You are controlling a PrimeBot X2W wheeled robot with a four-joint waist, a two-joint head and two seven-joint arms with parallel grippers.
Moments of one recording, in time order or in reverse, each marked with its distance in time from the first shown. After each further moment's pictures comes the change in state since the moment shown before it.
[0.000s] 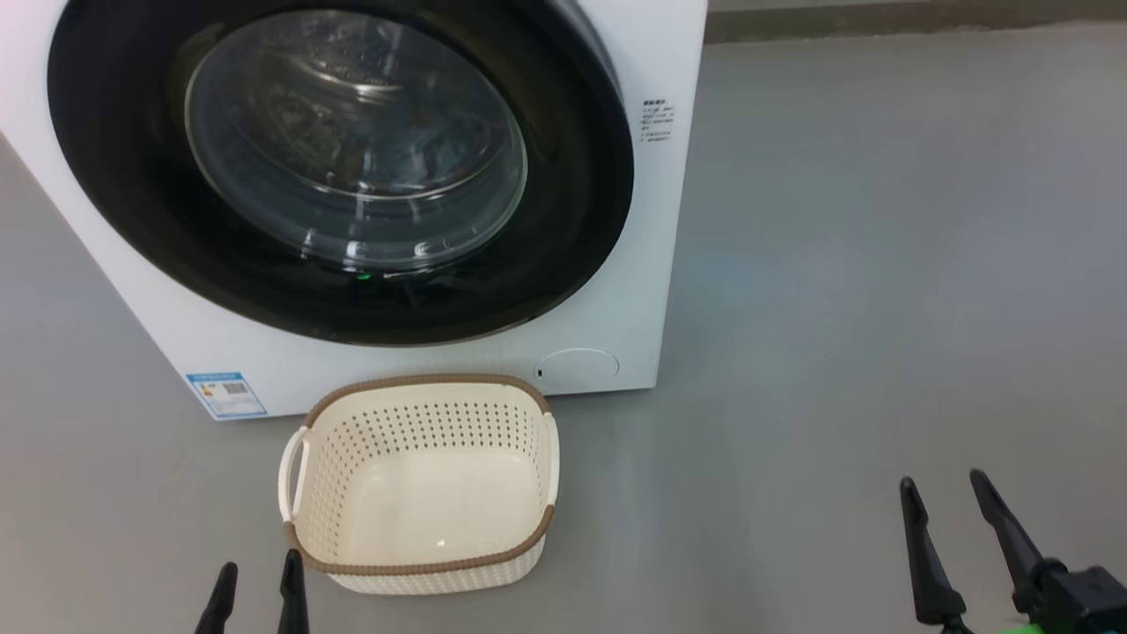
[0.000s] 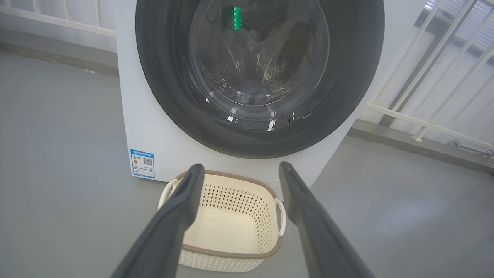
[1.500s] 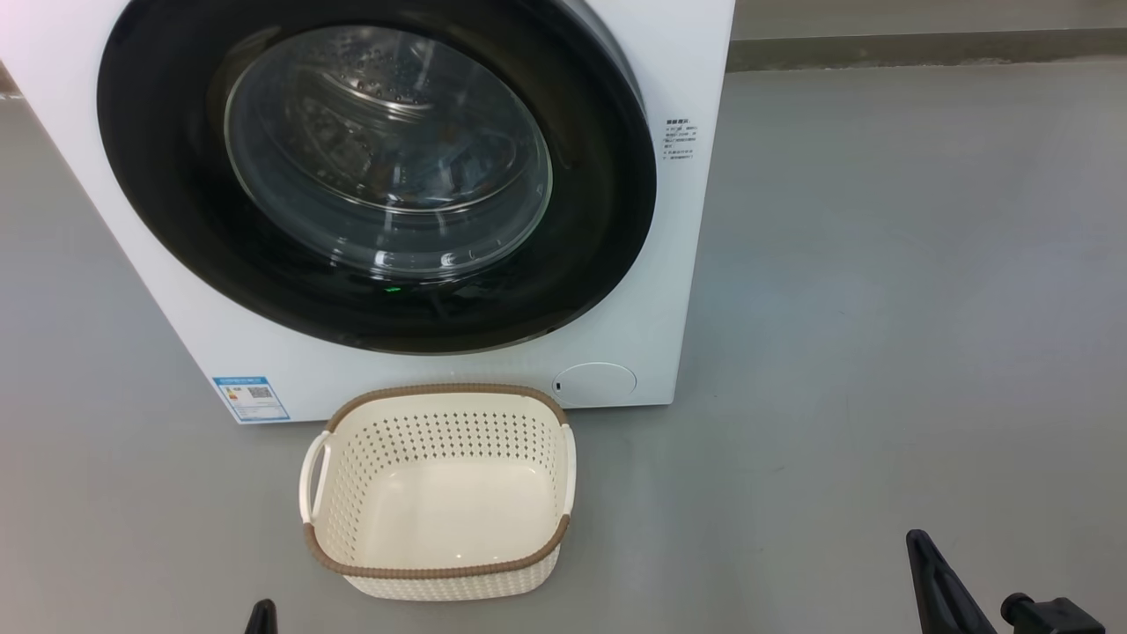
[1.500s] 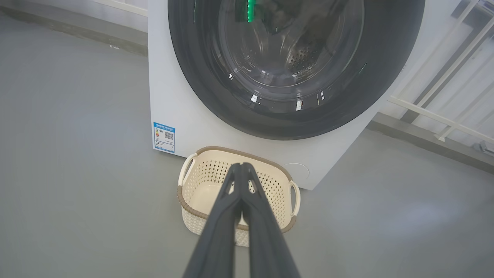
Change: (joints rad) left arm 0.021 -0.027 0.025 0.088 0.008 0.000 0.009; right arm 0.034 0.016 0.007 0.131 0.028 0.000 0.011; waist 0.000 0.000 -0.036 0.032
